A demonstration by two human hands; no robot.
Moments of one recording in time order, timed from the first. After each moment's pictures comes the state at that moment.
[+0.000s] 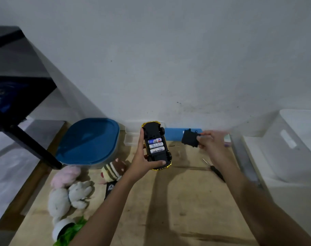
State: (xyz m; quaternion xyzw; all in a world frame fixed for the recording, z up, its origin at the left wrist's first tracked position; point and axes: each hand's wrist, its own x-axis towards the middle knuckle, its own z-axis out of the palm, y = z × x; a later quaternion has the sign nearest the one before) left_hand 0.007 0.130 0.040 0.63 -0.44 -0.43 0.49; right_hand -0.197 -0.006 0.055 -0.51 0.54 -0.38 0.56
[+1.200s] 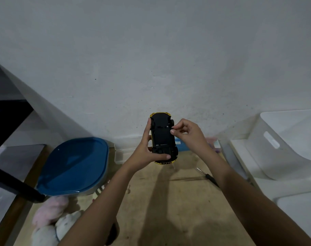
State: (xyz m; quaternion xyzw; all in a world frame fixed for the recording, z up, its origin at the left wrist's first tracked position) left_hand 0.018 0.056 0.086 0.53 -0.55 -0.45 0.46; right_hand -0.145 -0.019 0.117 -0.70 0.43 -0.38 0.43
